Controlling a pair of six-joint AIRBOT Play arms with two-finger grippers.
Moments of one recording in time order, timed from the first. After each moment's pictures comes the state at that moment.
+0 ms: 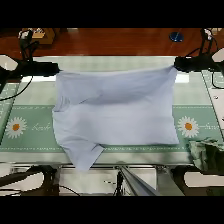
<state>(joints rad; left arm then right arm) 0.04 -1.38 1.20 1.08 -0.70 -1.21 -0.15 -1.54 1.39 -1.16 0.76 1.37</state>
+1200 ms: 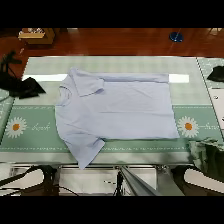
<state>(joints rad) 0.34 -1.31 1.18 1.09 -1.47 -1.32 -0.44 -1.32 1.38 -1.35 1.27 1.27</state>
